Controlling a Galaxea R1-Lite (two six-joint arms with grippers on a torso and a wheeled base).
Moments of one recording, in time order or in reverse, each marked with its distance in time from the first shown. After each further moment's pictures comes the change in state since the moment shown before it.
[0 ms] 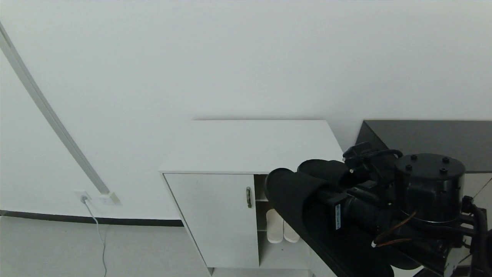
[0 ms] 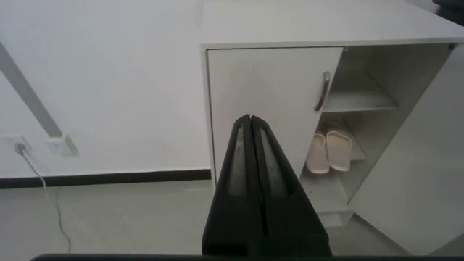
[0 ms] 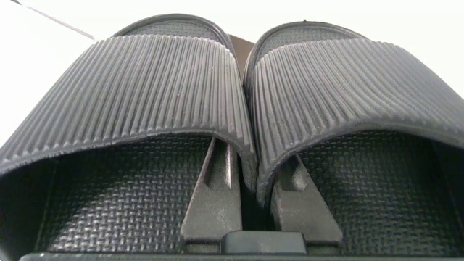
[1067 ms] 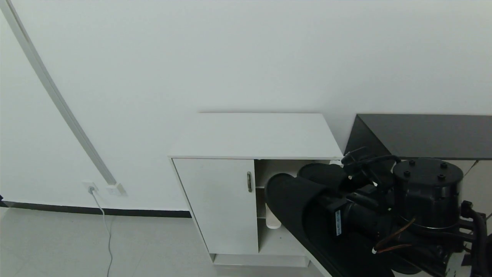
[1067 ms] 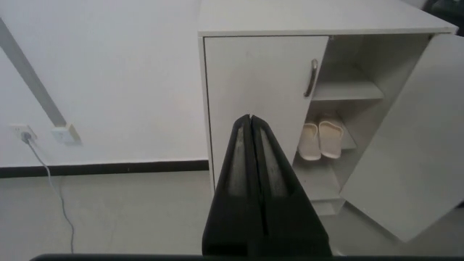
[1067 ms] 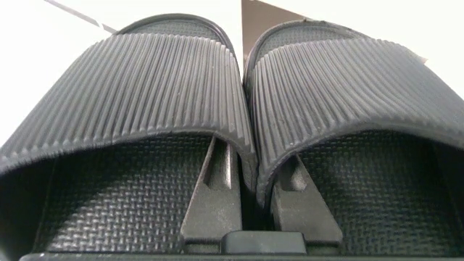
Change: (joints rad) left arm 0.000 0.000 0.000 0.000 0.000 0.000; right arm 0.000 0.000 0.020 0.000 0.000 -0.009
